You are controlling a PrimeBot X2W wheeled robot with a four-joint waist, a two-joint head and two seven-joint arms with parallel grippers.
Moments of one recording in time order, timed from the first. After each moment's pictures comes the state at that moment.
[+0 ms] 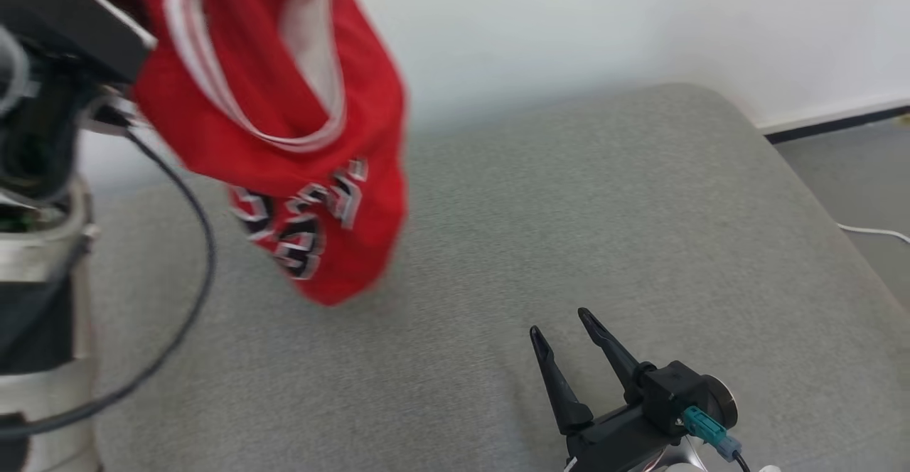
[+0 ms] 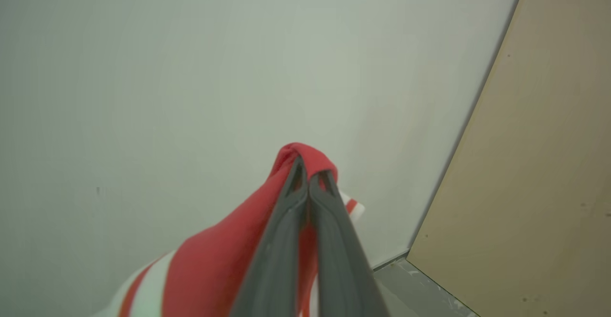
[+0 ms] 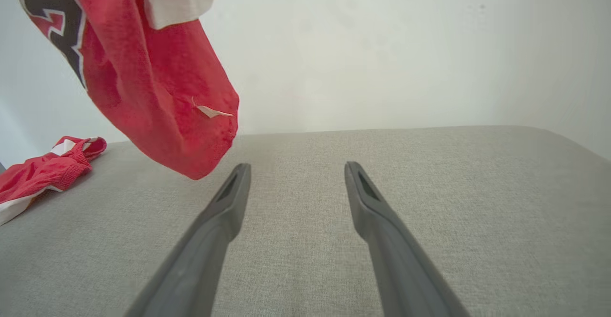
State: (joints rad) left arm -0.96 0.28 -0.04 0.05 -0.80 -0.03 0.53; right arm -0.20 -0.05 0.36 0.36 0.20 0.13 -0.26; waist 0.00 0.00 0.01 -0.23
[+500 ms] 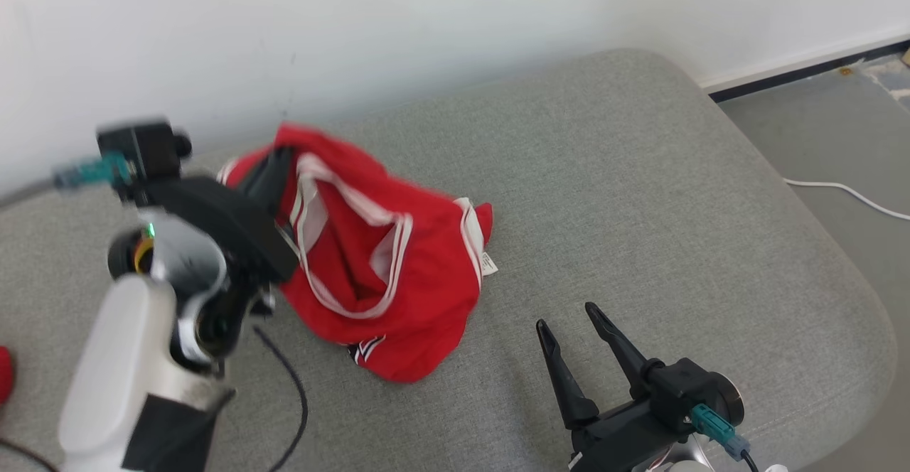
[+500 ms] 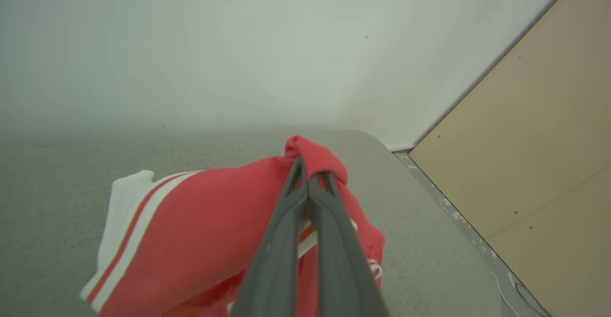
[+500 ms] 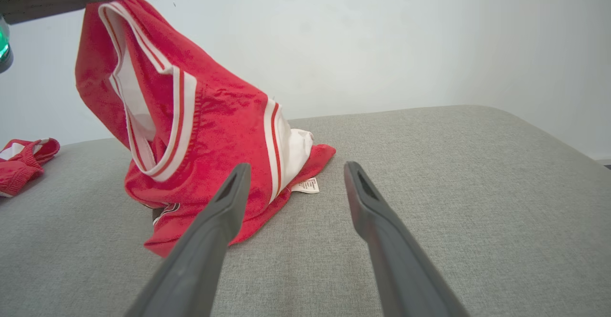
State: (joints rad) left arm -0.65 0.18 -0.16 0.26 -0.75 -0.05 0.38; right arm -0.20 -0.05 0.34 0.34 0.20 0.13 -0.26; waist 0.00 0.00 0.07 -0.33
